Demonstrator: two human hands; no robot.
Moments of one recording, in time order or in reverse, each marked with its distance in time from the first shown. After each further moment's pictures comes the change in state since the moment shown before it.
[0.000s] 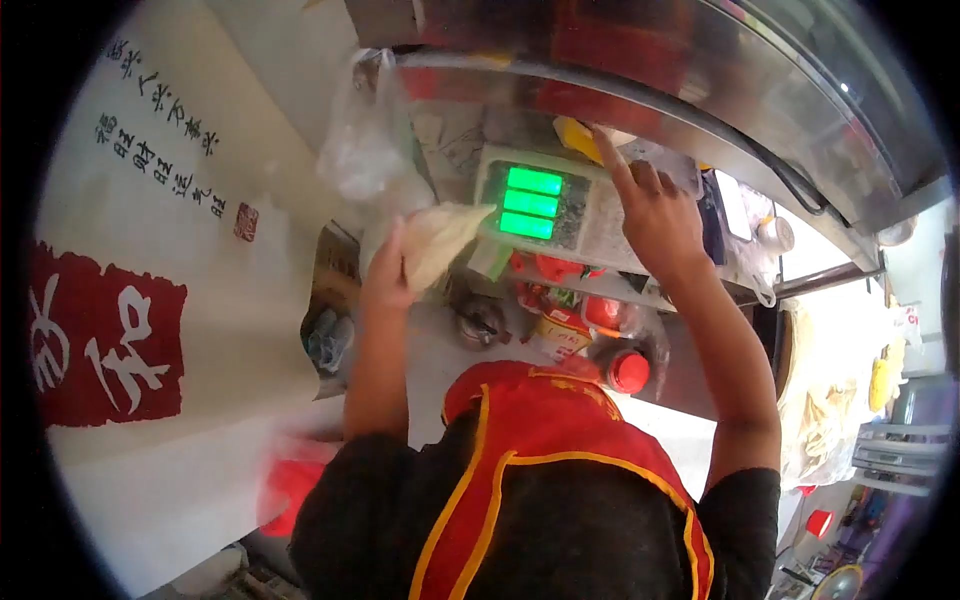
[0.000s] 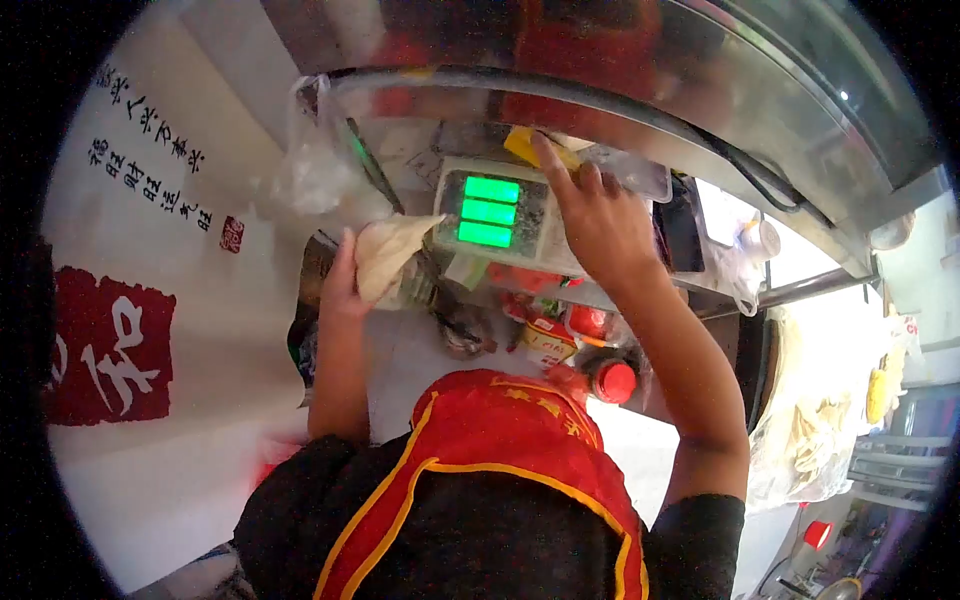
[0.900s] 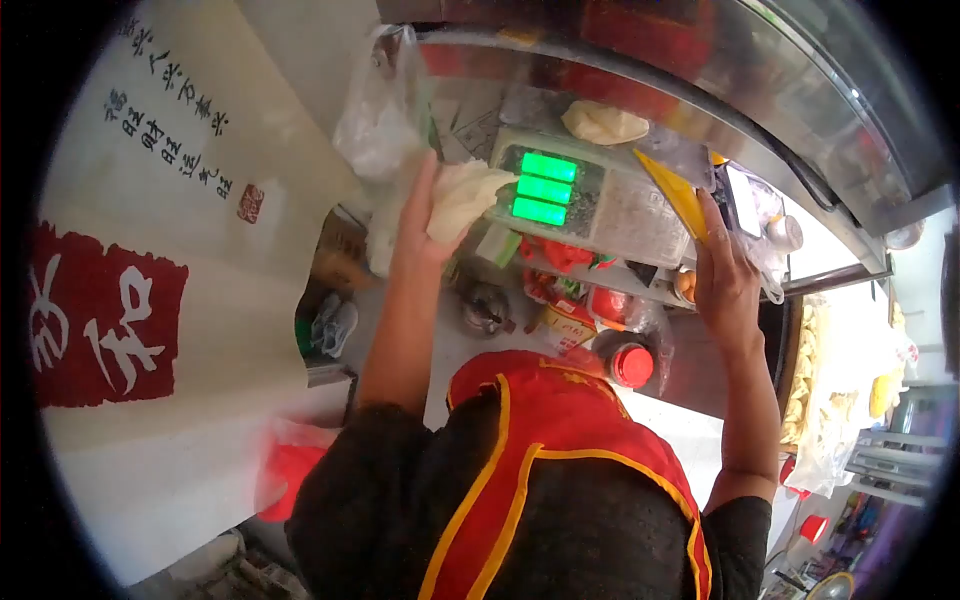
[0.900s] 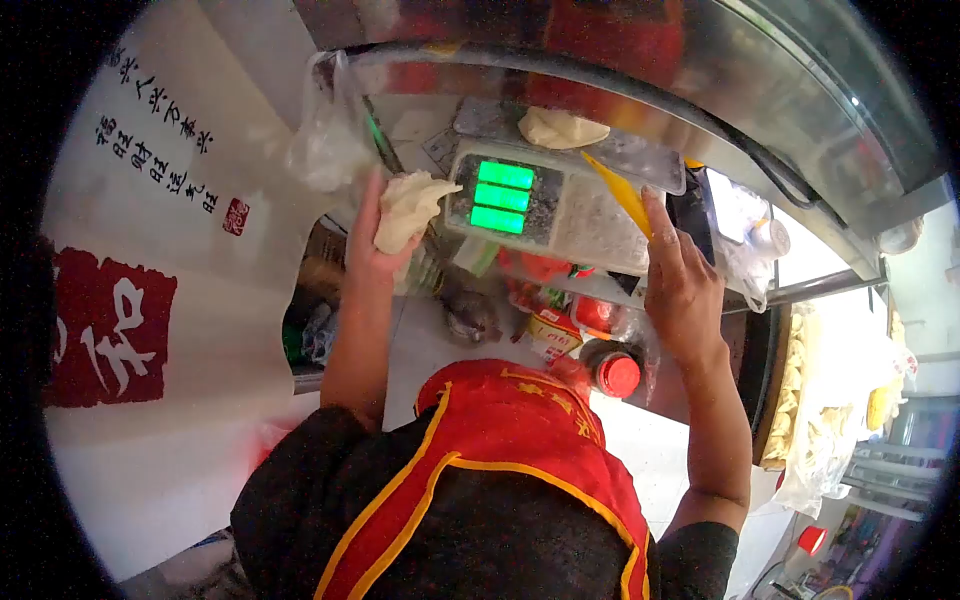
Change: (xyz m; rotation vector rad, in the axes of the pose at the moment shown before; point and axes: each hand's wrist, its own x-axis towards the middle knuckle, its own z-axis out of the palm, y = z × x) left_hand 0.033 0.000 0.030 -0.226 0.262 0.018; right_hand -0.079 0.013 -0.033 0.373 0.175 0.171
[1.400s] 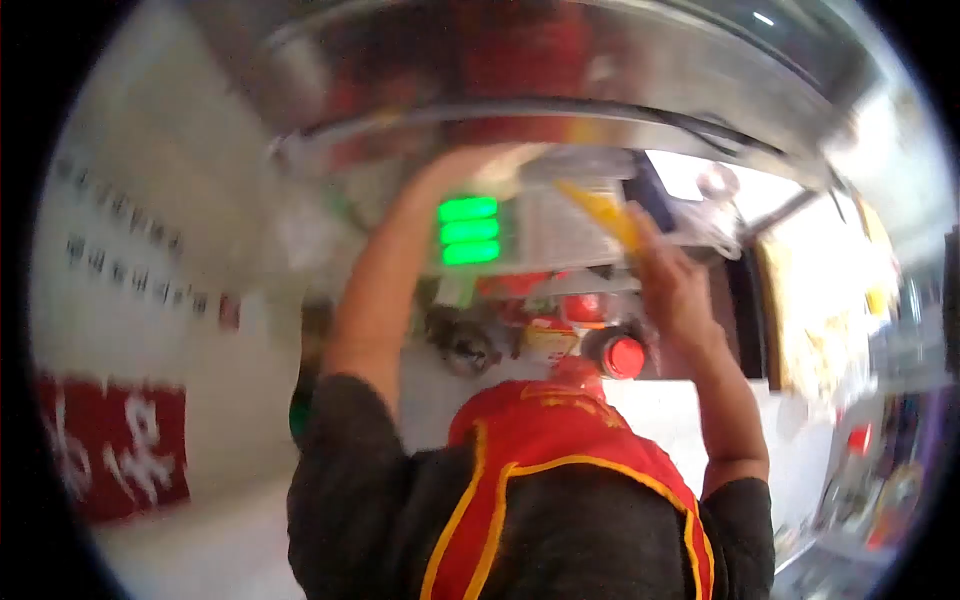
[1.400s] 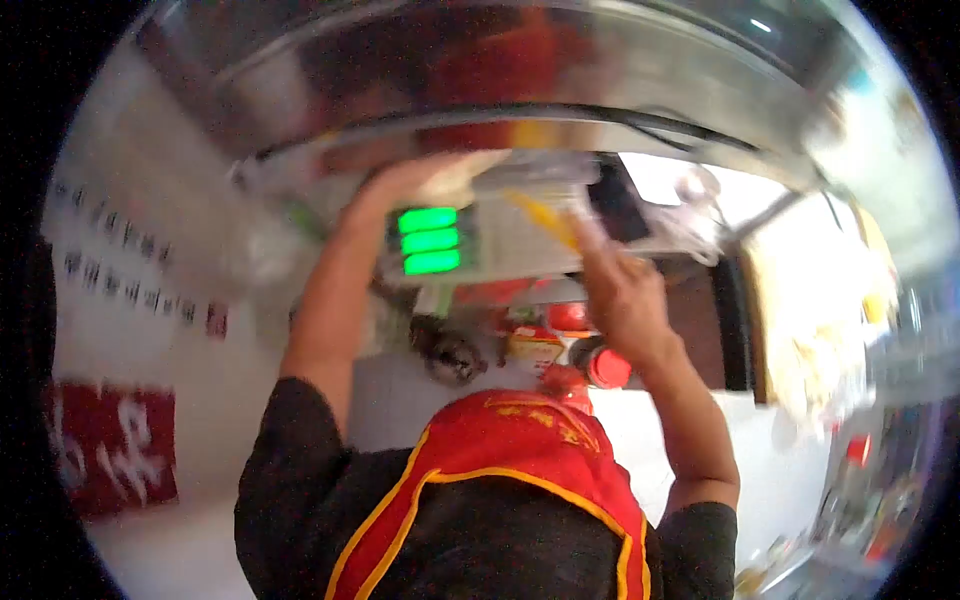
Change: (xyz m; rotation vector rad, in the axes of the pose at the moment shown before) left_hand 0.151 -0.027 0.120 1.589 -0.506 -0.129; right_hand -0.031 0.005 -0.009 0.013 -0.087 0.182
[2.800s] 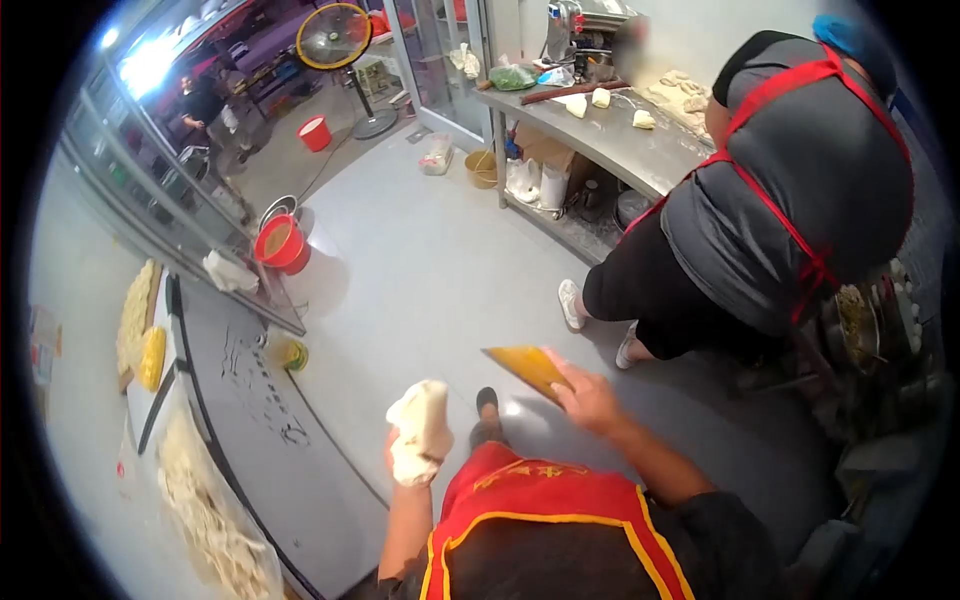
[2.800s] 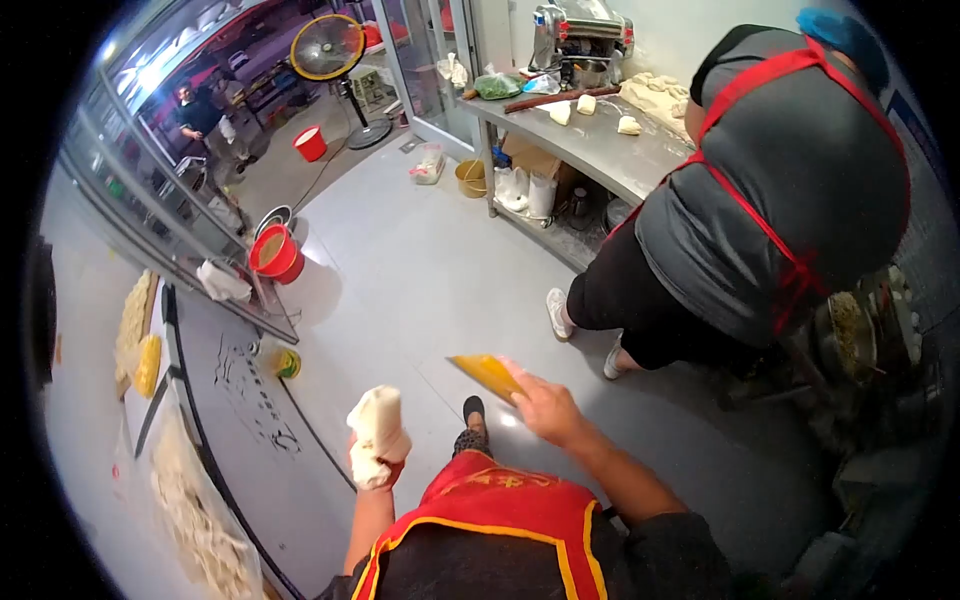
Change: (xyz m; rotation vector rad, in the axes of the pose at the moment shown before) left_hand -0.425 0.287 1.028 -0.907 -1.841 -0.681; right_hand -0.915 -0.119 -0.306 -0.326 1.063 1.908
